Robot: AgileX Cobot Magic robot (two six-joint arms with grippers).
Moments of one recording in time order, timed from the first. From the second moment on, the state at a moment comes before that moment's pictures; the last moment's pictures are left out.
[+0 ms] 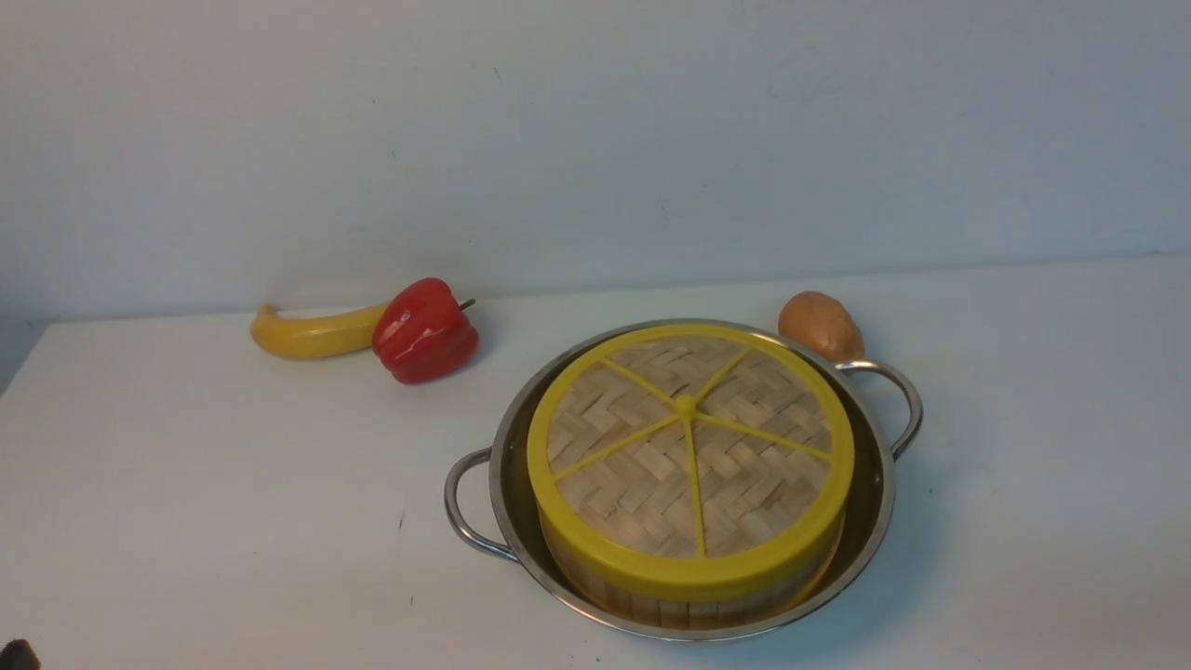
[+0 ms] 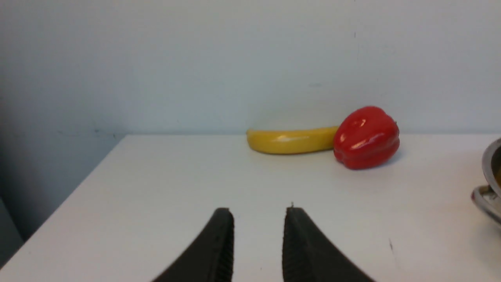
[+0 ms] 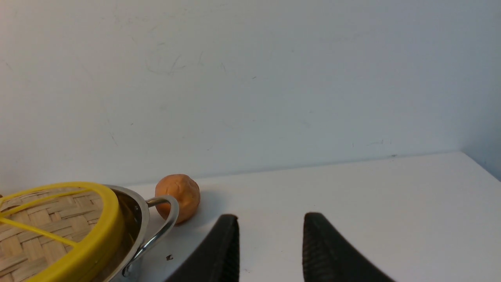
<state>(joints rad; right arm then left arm) 0.03 0.00 0.01 -0.21 0.20 0.35 0.07 0.01 0.01 0.20 0.16 -0.22</state>
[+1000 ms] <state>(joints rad) 0.03 0.00 0.01 -0.21 0.20 0.35 0.07 0.00 0.01 0.01 0.17 -0.10</state>
